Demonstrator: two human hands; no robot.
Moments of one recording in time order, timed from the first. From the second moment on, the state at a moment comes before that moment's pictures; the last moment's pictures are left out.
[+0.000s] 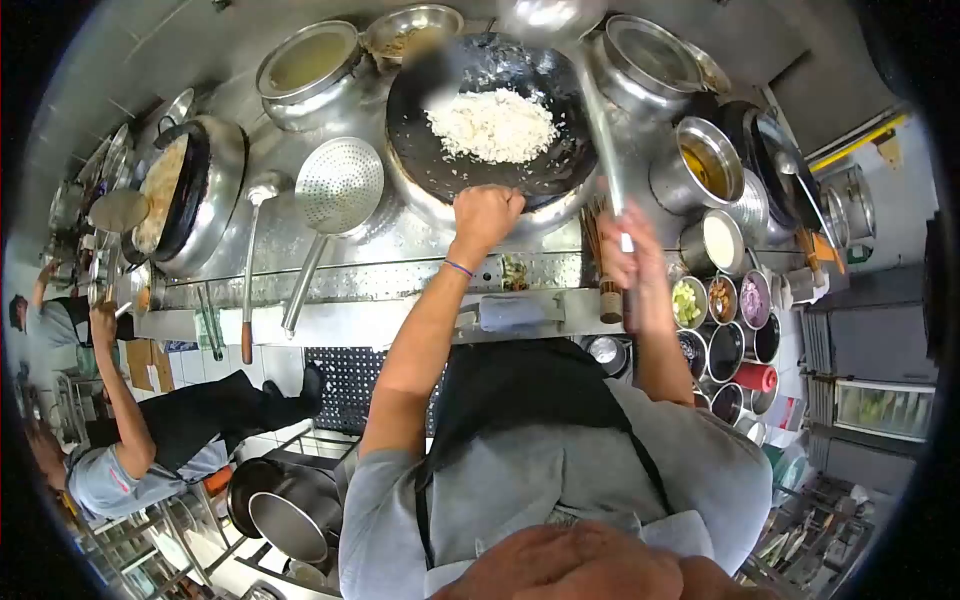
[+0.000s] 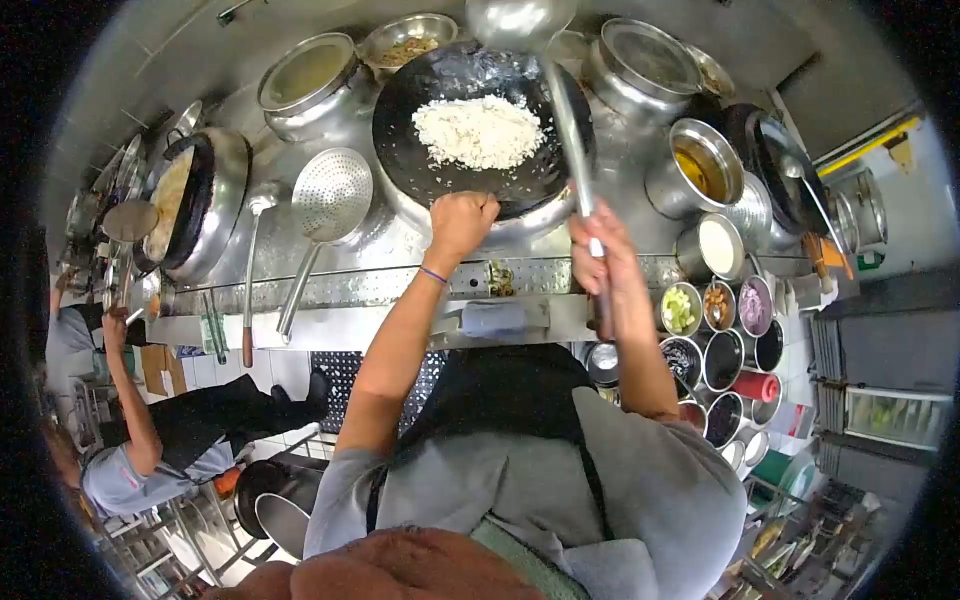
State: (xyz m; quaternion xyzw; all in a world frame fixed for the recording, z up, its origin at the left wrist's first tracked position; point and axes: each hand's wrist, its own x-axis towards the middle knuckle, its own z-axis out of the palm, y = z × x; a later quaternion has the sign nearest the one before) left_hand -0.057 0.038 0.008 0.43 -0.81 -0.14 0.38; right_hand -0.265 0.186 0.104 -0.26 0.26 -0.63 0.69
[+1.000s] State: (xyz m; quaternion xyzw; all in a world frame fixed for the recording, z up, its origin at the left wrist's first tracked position) left_hand -0.057 0.036 0.002 0.43 -0.81 -0.15 0.37; right_hand -0.241 0.180 0.114 -0.35 0.56 -0.38 0.64
